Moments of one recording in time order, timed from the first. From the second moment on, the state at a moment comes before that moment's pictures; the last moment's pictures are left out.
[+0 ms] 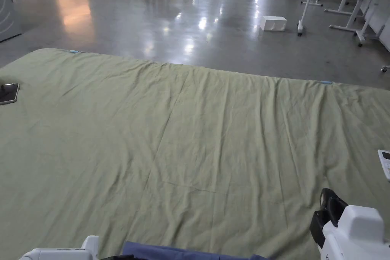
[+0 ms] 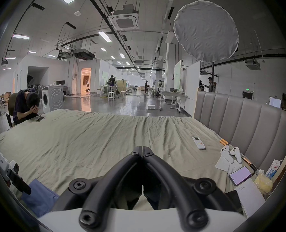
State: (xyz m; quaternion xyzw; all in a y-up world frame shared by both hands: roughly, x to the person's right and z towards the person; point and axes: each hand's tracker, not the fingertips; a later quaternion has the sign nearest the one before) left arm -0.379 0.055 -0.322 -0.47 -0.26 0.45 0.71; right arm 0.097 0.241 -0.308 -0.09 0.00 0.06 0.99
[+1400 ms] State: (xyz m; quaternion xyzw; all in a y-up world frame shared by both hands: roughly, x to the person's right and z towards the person) left arm -0.309 0.266 -0.298 -0.50 -0.14 0.09 0.85; right arm 0.094 0.234 -0.310 -0.10 0.02 0.05 0.99
